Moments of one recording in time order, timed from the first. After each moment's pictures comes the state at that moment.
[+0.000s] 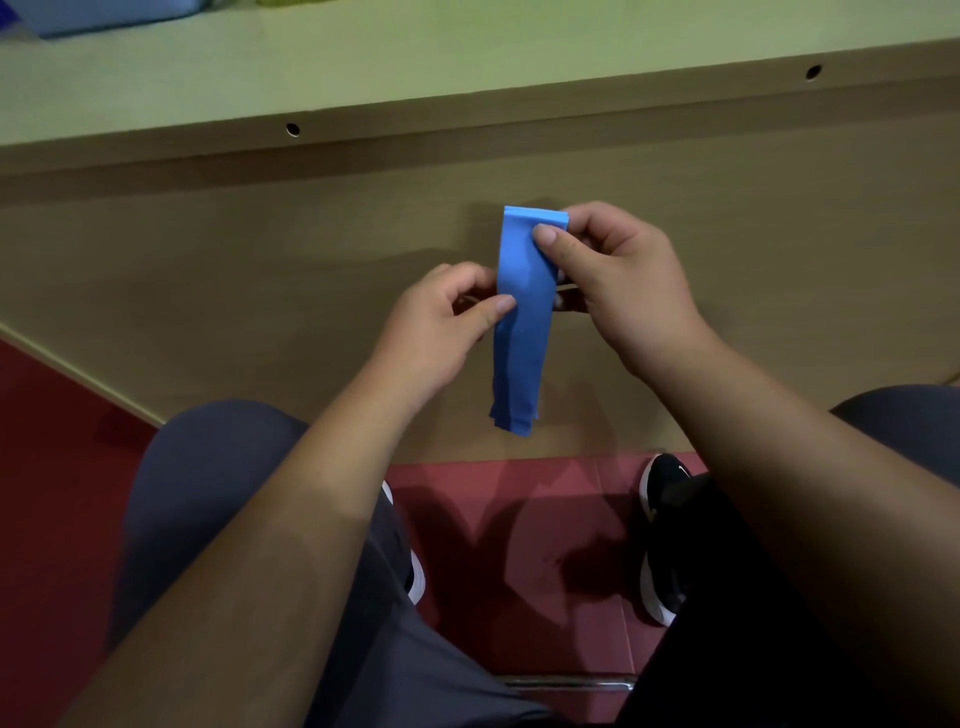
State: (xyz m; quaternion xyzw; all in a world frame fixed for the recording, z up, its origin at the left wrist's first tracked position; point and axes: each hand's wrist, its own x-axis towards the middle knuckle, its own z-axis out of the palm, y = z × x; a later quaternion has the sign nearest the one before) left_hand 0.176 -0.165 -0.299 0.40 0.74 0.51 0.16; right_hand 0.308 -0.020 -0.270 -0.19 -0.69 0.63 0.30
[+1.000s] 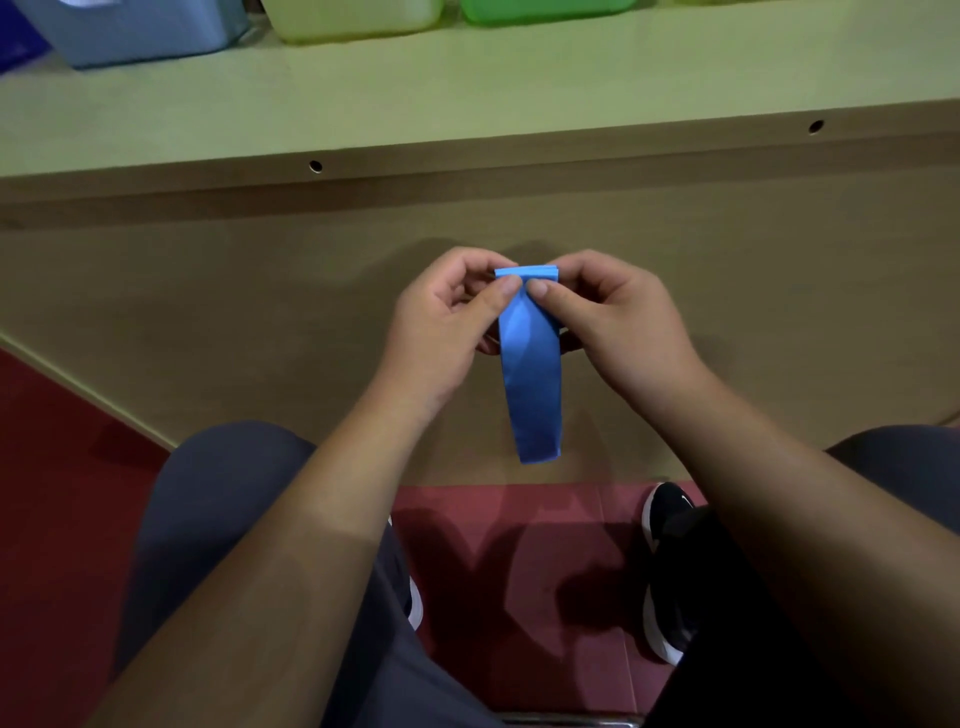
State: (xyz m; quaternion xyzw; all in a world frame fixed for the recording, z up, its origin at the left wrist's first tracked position) left_hand 0.182 -0.158 -0.272 0.36 0.65 0.65 0.15; right_hand 0.307 -0.026 -0.267 -0.17 -0.73 0.60 0.28
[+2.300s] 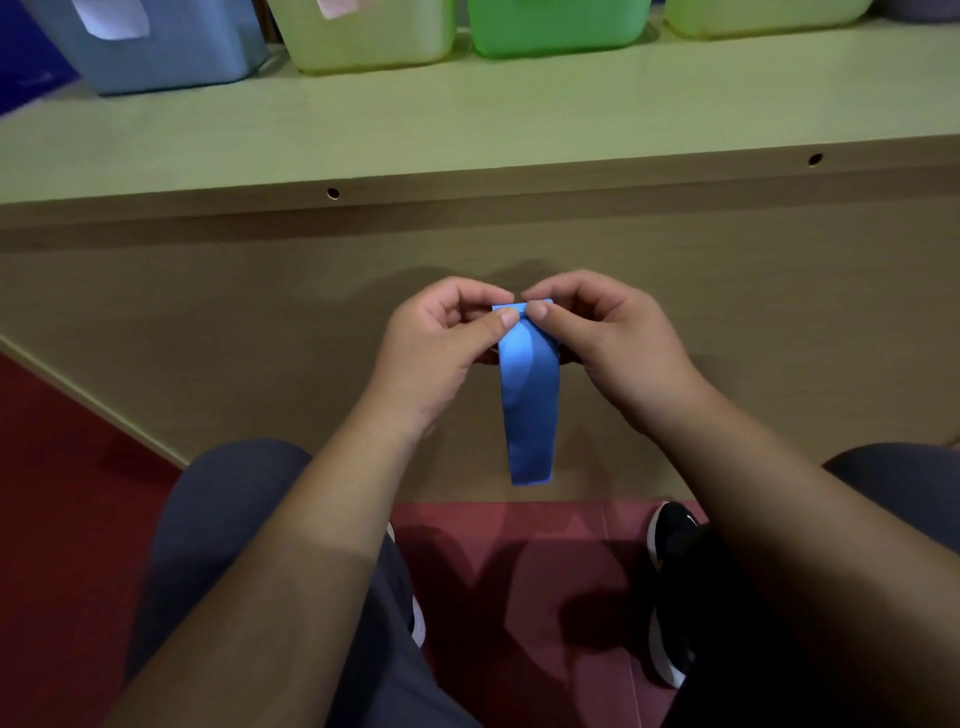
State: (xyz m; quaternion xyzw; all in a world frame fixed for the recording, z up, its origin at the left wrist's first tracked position) left_hand 0.180 -0.170 -0.262 0.30 0.63 0.68 0.22; right_hand 0.300 -0.028 -0.266 -0.16 -0.70 0.65 0.26
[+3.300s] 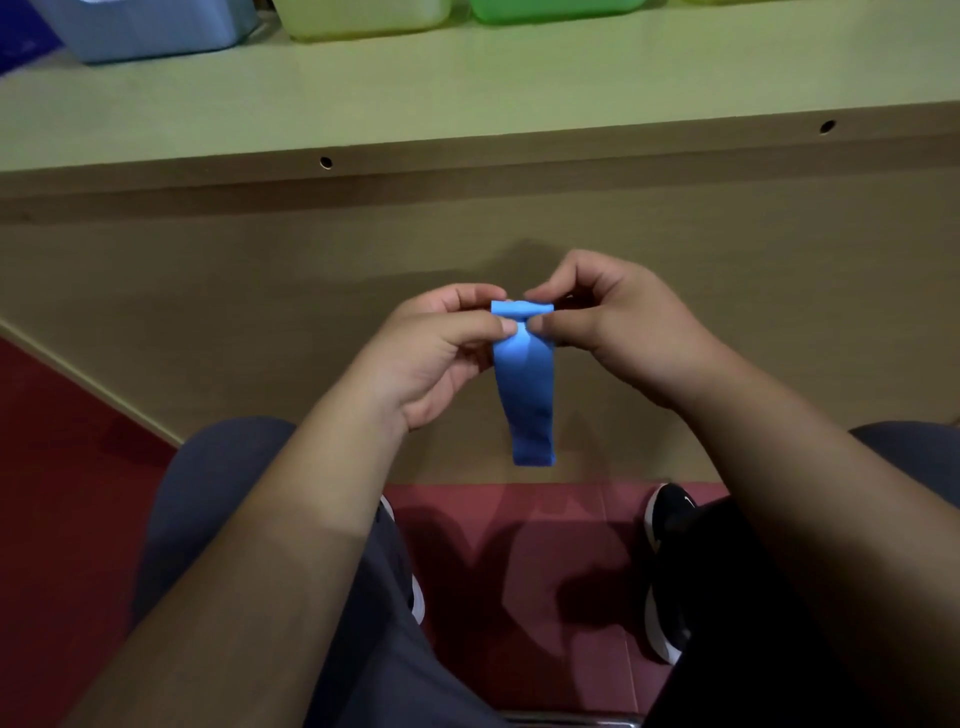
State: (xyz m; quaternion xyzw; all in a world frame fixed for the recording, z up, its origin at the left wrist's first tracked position) left_hand 0.180 -0.175 -0.262 0.17 0.57 0.70 0.41; right_hand 0.310 -0.022 -0.255 -0.15 -0.76 0.60 0.18
